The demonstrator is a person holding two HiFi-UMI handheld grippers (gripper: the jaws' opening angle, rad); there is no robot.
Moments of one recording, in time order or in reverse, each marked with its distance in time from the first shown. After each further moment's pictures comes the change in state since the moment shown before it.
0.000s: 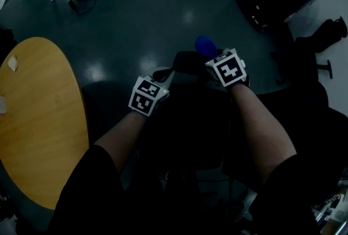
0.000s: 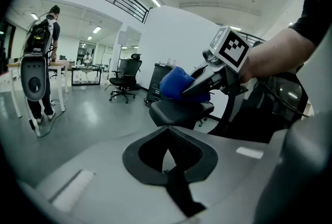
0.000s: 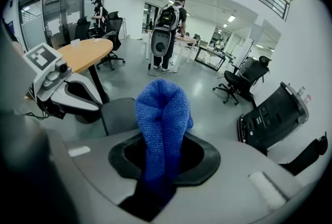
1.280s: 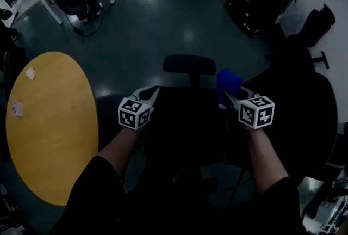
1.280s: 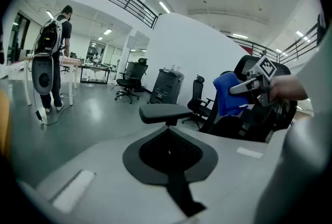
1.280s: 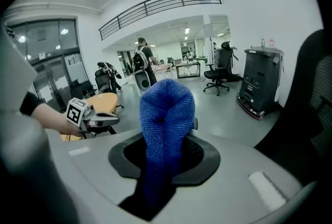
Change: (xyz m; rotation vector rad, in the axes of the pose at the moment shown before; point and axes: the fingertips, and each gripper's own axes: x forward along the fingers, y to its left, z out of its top) left arm -0.095 -0.059 0.007 -0.098 -0.042 0.051; right arm -0.207 0.020 -0.112 0.496 -0.344 0.076
